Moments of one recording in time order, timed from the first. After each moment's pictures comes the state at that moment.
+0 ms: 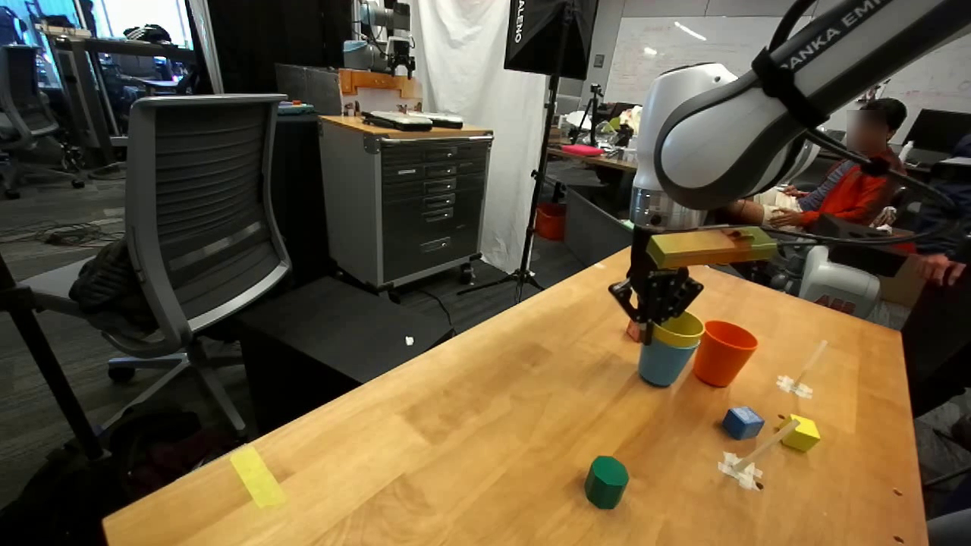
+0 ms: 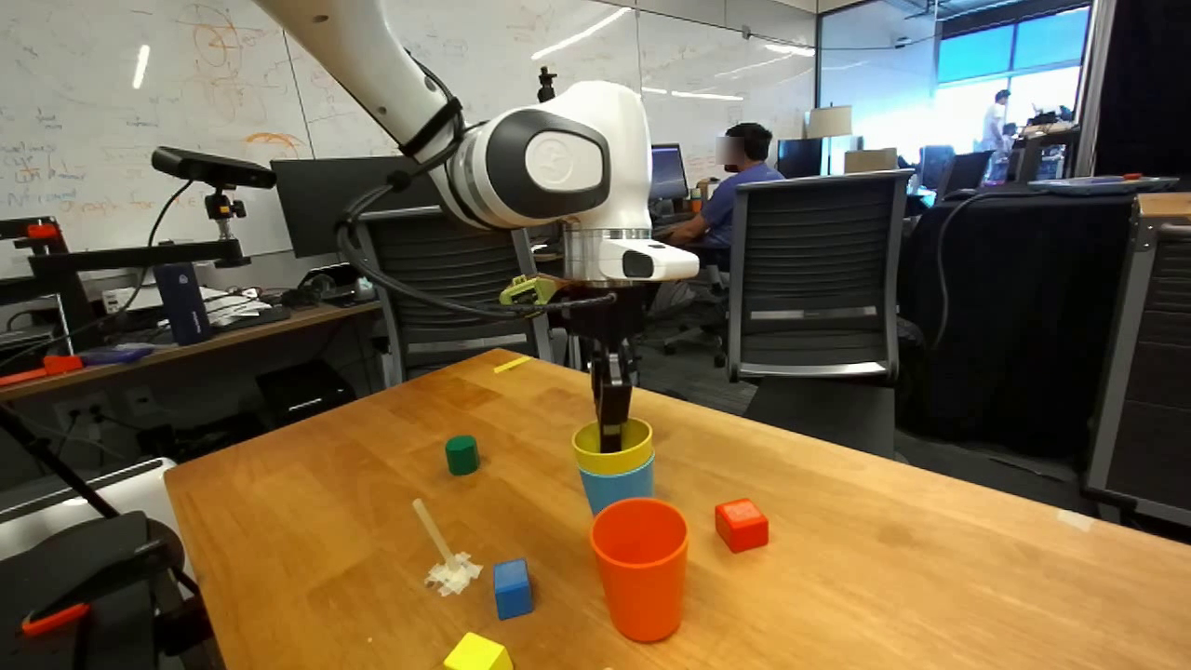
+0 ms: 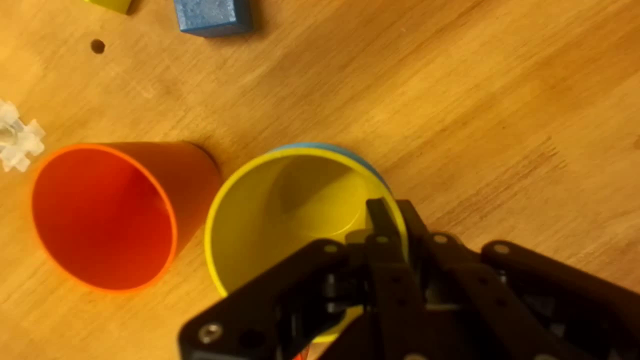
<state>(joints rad) -0.01 0.57 -0.14 -1.86 -0.03 2.31 0.49</state>
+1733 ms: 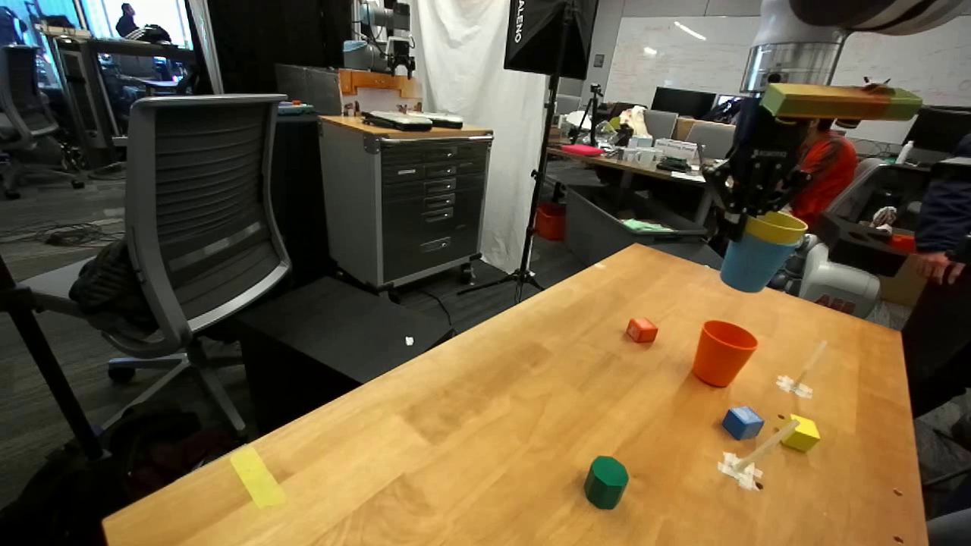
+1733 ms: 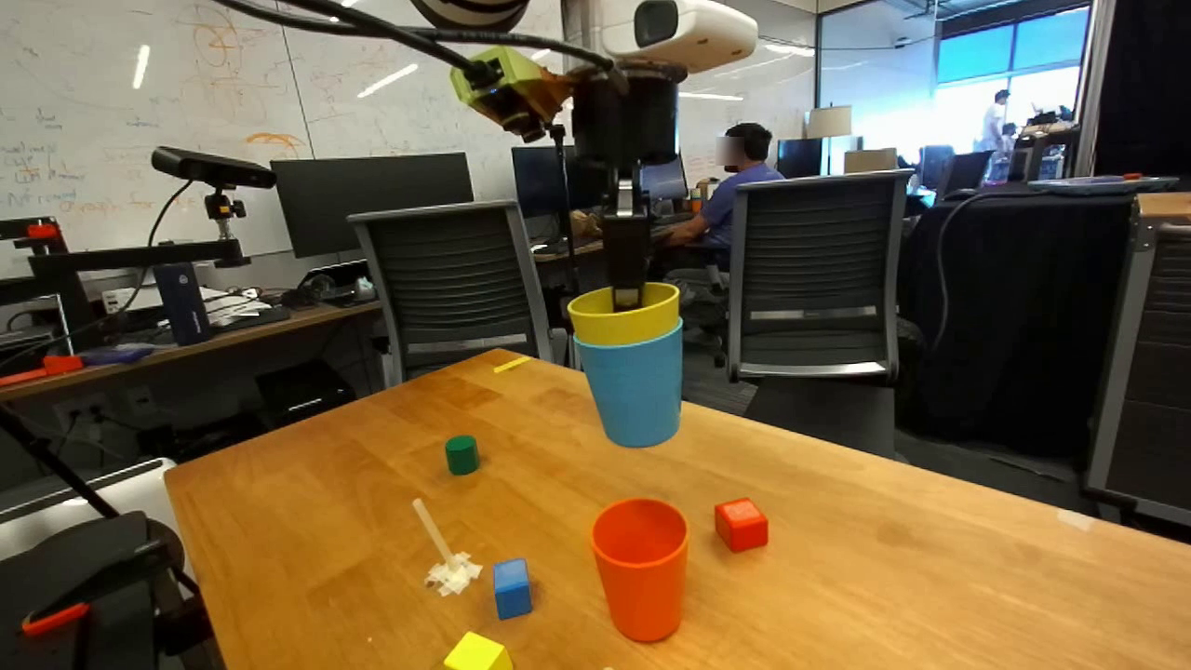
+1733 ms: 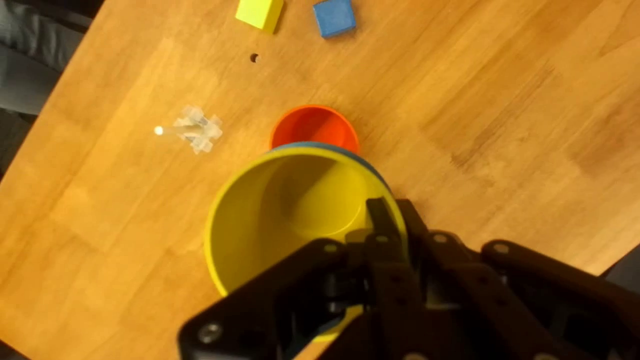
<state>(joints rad) -0.14 0.24 -0.18 -1.93 -0.01 2.09 0.48</state>
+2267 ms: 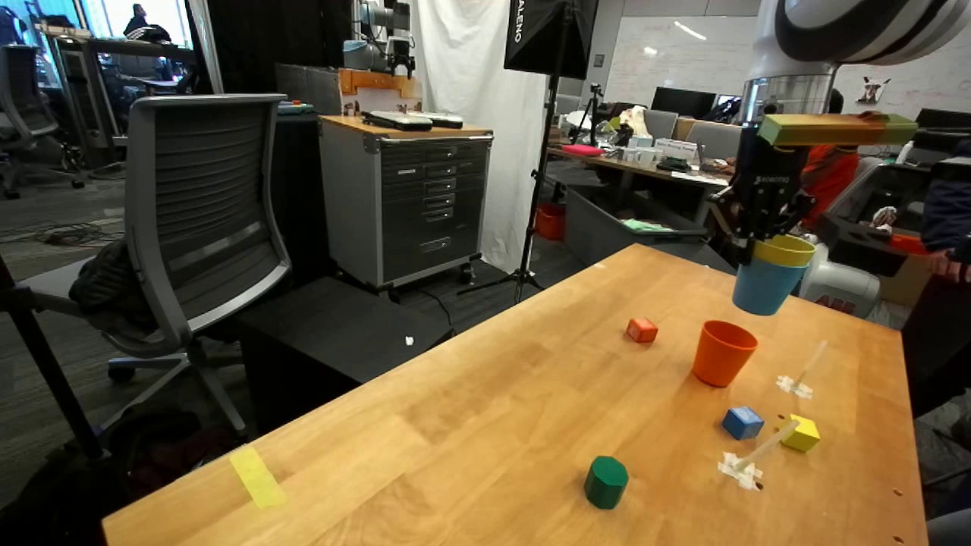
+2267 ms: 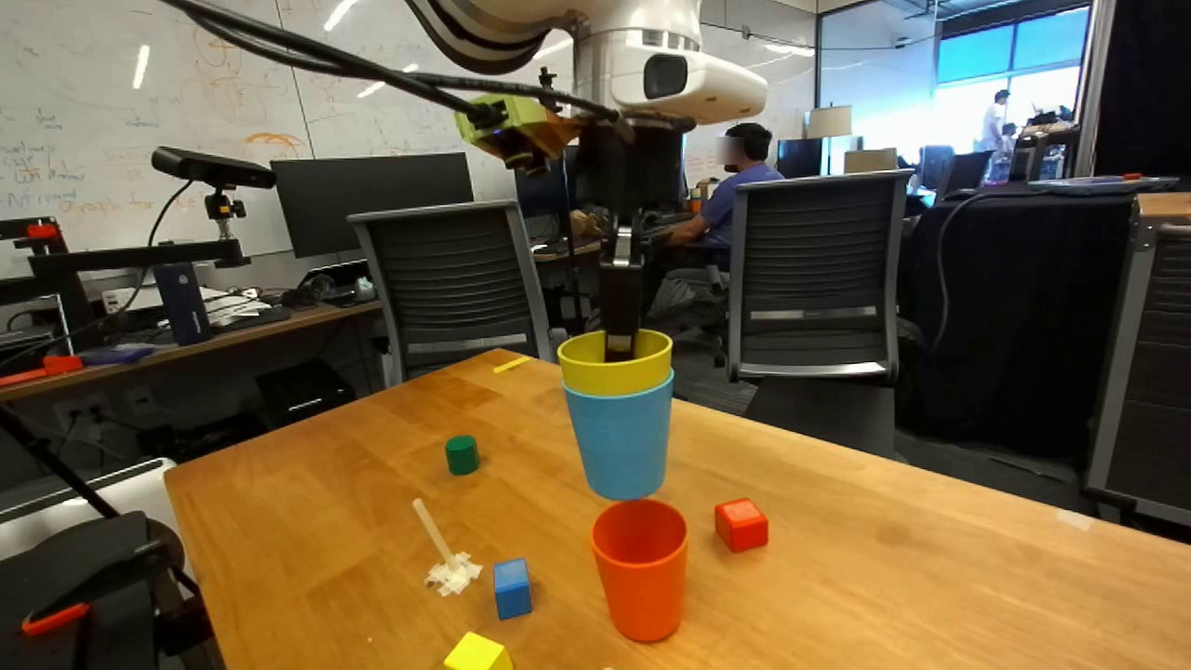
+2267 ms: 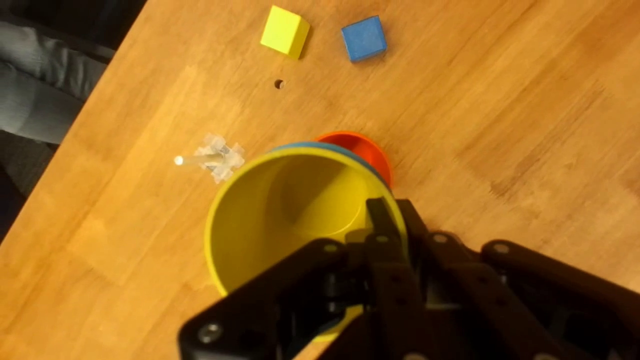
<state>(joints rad) -0.15 0.29 -0.19 -1.93 -0.01 2.06 0.48</state>
